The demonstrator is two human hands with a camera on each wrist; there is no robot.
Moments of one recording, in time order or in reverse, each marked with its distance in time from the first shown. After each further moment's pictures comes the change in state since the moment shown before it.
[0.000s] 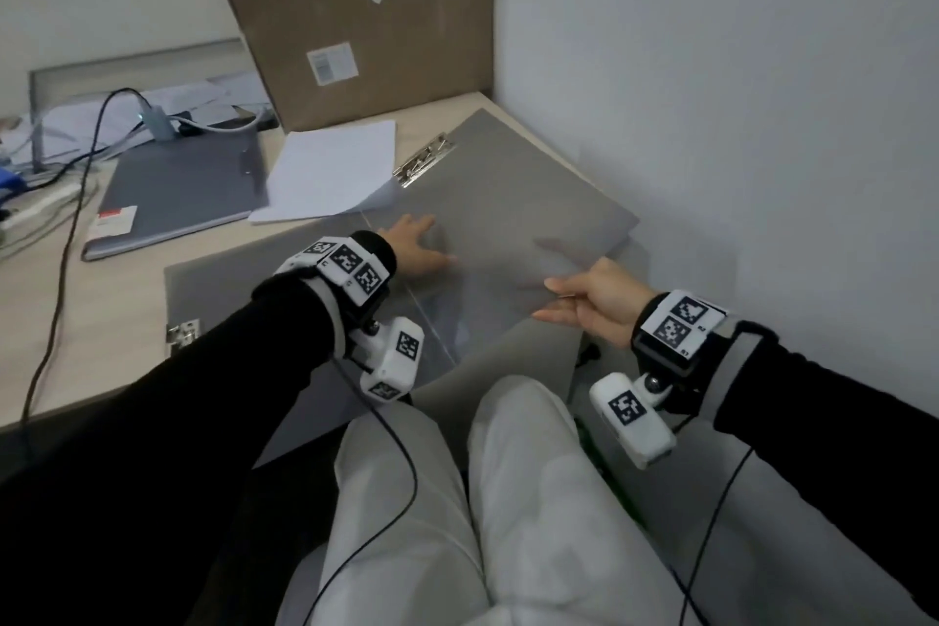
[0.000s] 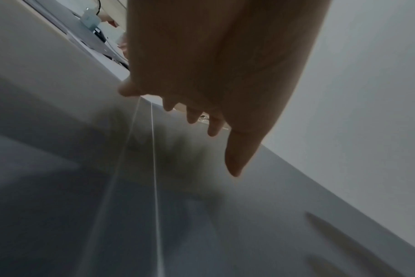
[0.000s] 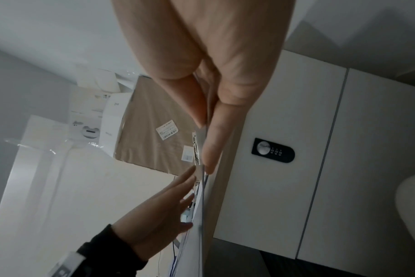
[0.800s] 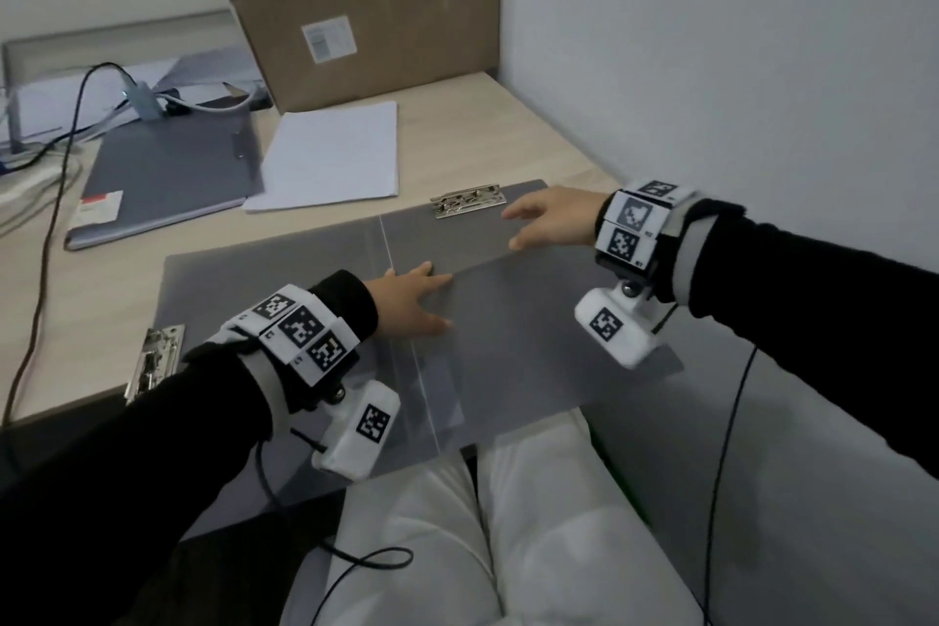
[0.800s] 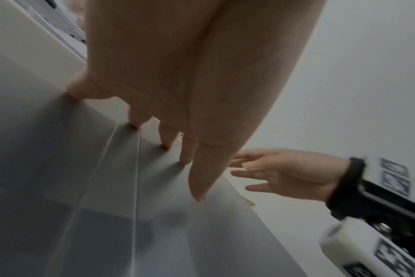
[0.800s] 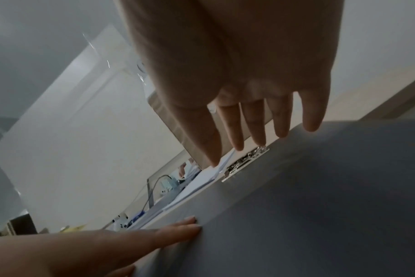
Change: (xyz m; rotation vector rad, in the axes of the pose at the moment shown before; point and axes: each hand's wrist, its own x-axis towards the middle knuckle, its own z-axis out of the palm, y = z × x) left_hand -0.034 -0.018 0.020 0.203 -0.265 0.086; right_hand 0.057 -0.070 0.045 -1.316 -0.019 0.028
